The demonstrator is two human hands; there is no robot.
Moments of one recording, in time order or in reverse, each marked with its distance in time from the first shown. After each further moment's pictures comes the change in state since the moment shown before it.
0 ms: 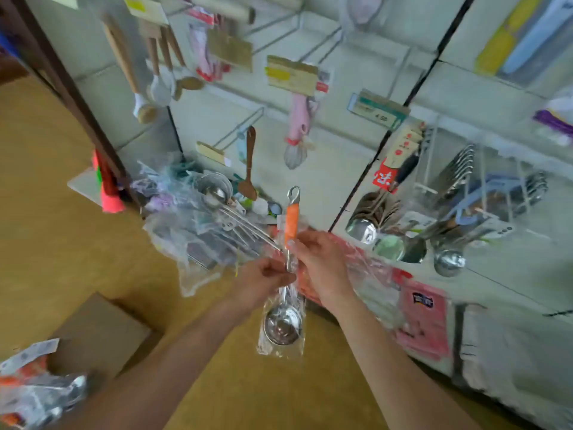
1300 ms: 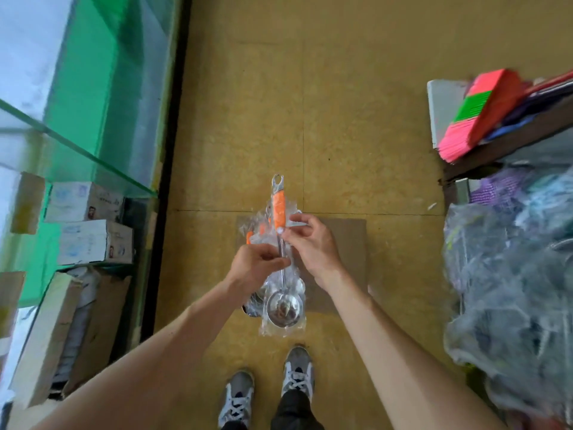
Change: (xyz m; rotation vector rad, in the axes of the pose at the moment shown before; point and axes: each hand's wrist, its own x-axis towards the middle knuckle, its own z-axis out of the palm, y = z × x) left_hand -0.139 -0.472 -0.511 -0.541 0.881 -0.425; right_hand -0.055 0.296 0.723 -0.488 -1.047 0.248
